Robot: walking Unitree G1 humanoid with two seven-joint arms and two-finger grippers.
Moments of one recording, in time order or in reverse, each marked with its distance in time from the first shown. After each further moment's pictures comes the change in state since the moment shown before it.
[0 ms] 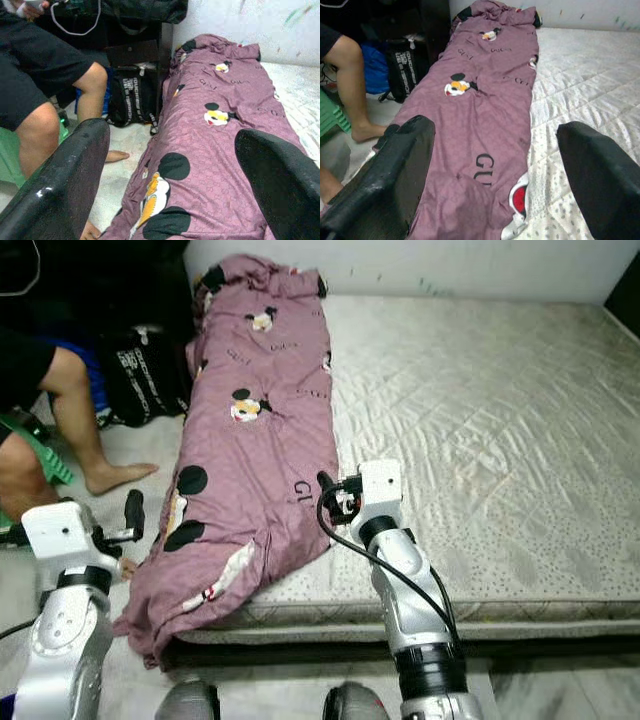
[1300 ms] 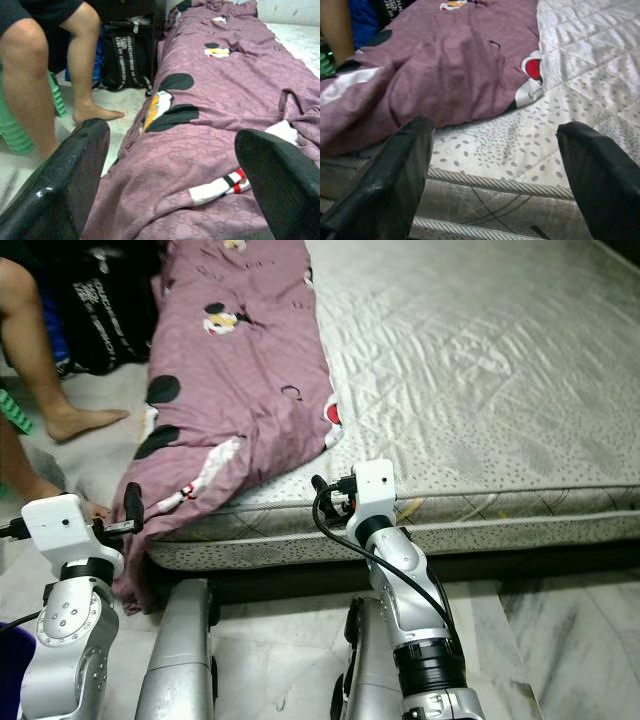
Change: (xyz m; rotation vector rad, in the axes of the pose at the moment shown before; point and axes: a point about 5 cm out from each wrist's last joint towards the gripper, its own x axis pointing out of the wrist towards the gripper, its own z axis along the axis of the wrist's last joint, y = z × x) left arm 0.006 -0.003 0.002 -0.011 0.004 0.020; right arm 0.003 0.003 -0.001 -0.005 0.037 0.035
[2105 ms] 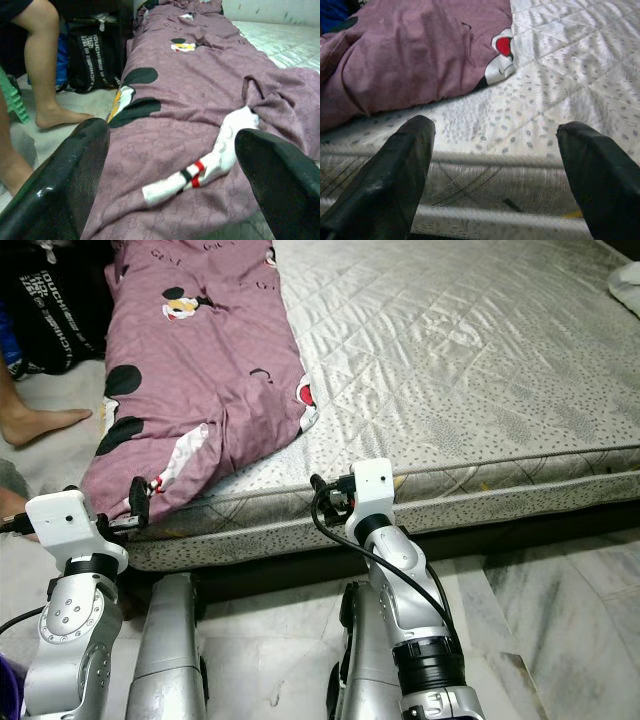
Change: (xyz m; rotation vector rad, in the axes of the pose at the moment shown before) left arm 0.001 -0.006 0.003 -0.011 -0.025 -0.046; right arm 0.001 0.000 0.001 -0.004 0.000 0.001
